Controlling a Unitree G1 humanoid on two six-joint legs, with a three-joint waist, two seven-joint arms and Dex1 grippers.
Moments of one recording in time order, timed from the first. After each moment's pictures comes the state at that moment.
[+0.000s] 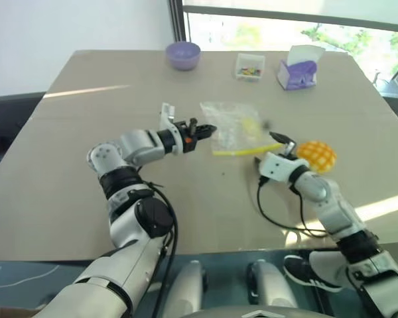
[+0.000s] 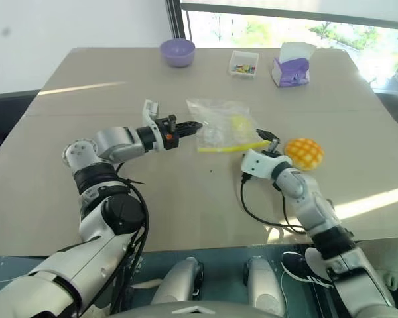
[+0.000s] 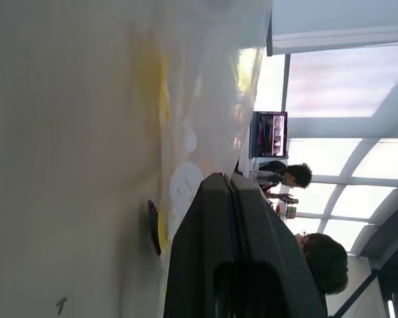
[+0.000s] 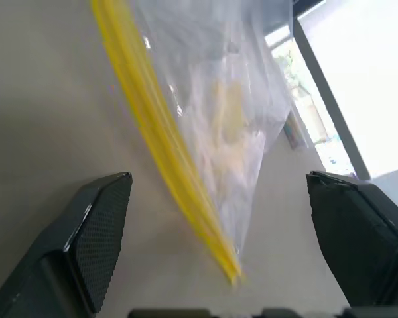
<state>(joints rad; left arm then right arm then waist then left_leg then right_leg) -1.02 0.11 0.96 0.48 -1.10 1.61 0.32 -0.44 -0.43 0.32 0.17 -0.50 -0.07 0.23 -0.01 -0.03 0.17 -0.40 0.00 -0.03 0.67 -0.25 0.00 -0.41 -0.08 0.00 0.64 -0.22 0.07</state>
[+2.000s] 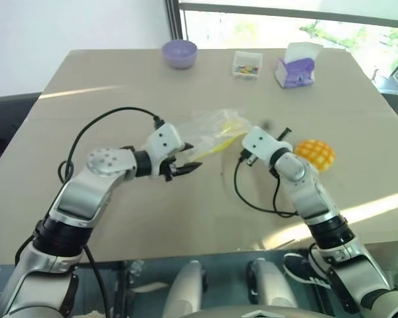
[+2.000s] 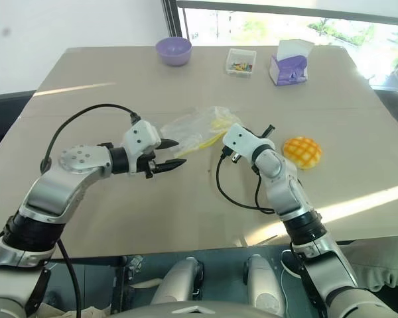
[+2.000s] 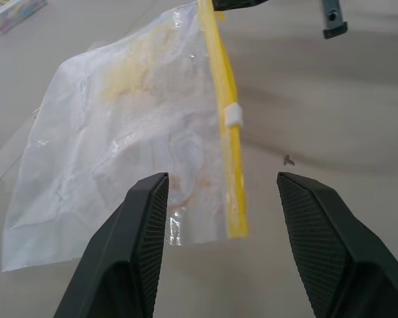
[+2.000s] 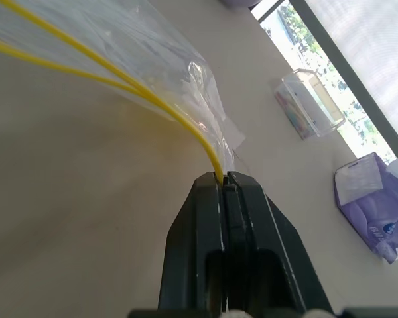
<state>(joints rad) -0.47 0.78 -0.17 -0.22 -0.29 0.52 -0.82 -0.54 -0.25 0.30 -0.01 -0.47 0.39 0.36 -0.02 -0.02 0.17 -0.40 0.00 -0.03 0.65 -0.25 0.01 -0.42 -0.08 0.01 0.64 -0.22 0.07</state>
